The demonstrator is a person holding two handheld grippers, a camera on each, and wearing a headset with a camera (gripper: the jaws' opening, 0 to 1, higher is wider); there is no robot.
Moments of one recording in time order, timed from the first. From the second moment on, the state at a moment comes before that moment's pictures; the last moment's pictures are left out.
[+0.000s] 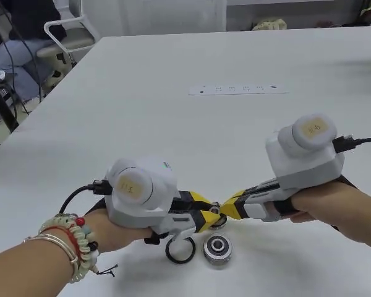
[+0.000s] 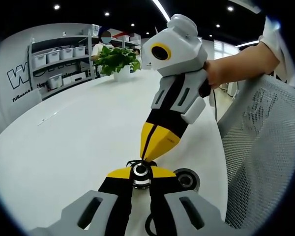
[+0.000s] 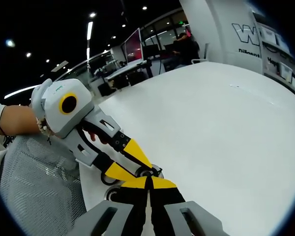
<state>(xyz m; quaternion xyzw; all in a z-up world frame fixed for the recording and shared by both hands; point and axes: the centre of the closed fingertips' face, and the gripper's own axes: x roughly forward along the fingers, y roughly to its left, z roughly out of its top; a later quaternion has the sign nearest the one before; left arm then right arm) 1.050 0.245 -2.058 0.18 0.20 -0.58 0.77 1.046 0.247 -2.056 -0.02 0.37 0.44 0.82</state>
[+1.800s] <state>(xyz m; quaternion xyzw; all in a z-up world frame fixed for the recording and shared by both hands) 1.024 0.251 -1.976 0.21 0.16 -0.63 0.73 1.053 0.238 -2.046 0.03 0.37 0.41 0.84</state>
